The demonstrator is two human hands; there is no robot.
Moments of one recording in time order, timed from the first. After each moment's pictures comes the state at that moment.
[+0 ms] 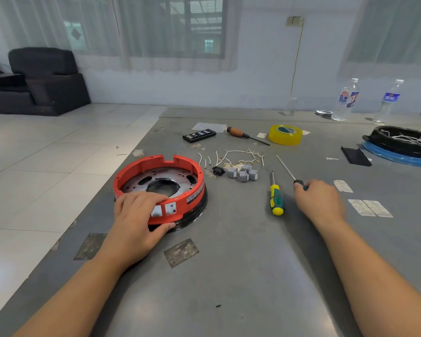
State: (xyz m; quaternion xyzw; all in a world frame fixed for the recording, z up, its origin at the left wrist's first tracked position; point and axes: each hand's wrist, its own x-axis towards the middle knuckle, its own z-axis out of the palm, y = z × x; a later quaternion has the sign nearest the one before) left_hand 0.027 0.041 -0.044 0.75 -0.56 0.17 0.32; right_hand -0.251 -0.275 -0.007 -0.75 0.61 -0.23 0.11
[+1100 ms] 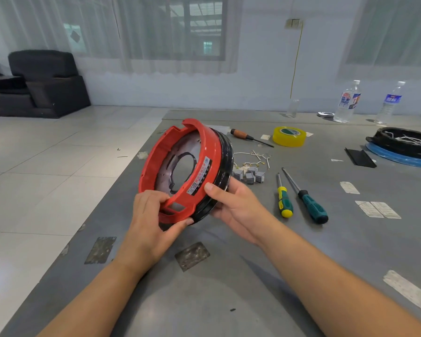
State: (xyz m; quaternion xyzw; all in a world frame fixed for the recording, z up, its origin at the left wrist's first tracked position) left_hand 0.008 0.034 -0.038 0.65 -0.56 0.18 0.49; right_hand -0.142 -0.119 0.021 -0.56 0.06 -0.24 0.79
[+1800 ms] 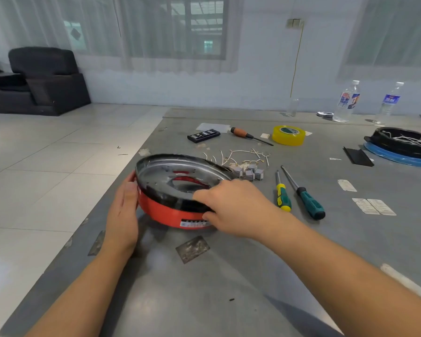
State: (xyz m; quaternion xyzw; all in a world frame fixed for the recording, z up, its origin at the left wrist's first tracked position) left_hand 0.040 0.043 -0.035 0.61 -0.33 -0.06 0.72; right_hand -0.157 -0.098 0.062 -0.99 0.06 -0.13 -0.08
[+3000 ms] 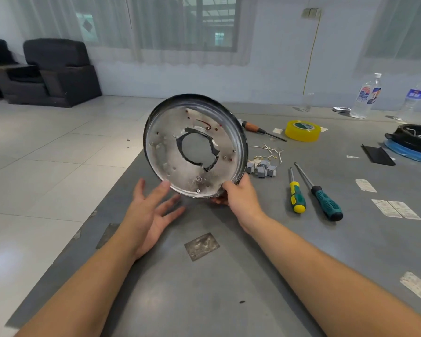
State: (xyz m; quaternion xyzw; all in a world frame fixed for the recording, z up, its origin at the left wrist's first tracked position) left_hand 0.029 0.031 -0.031 0.44 -0.14 -0.36 0.81; right_hand -0.094 -0.147 -0.025 -0.64 0.32 -0.32 0.62
